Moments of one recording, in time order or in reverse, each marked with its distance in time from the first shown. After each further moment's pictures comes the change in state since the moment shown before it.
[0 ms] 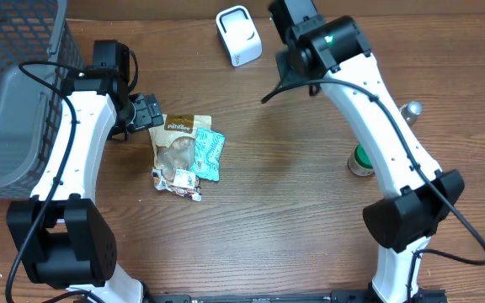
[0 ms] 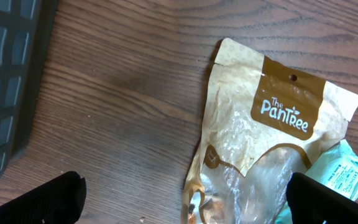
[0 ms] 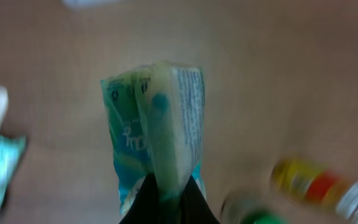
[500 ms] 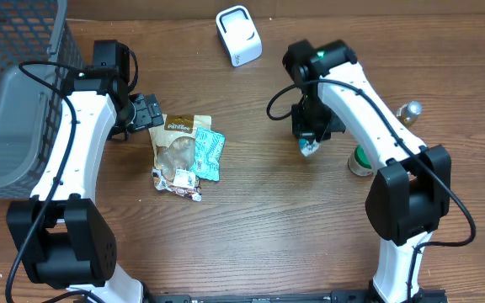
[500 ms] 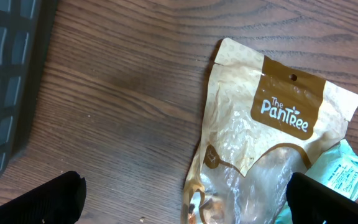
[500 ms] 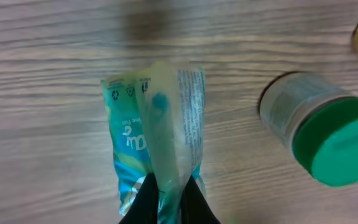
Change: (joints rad) left arm 0.000 0.000 0.000 0.000 0.000 0.000; right arm -0.051 0.021 -0.367 -0.066 -0.150 0.203
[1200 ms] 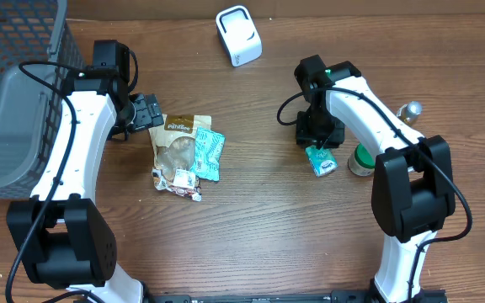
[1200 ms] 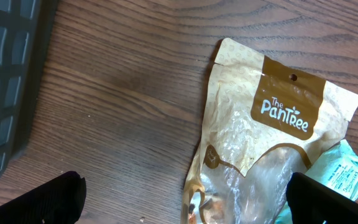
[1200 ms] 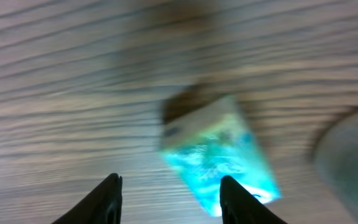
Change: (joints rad) left arm 0.000 0.000 0.000 0.000 0.000 0.000; right arm -0.060 0.000 -0.215 0.291 -0.114 0.026
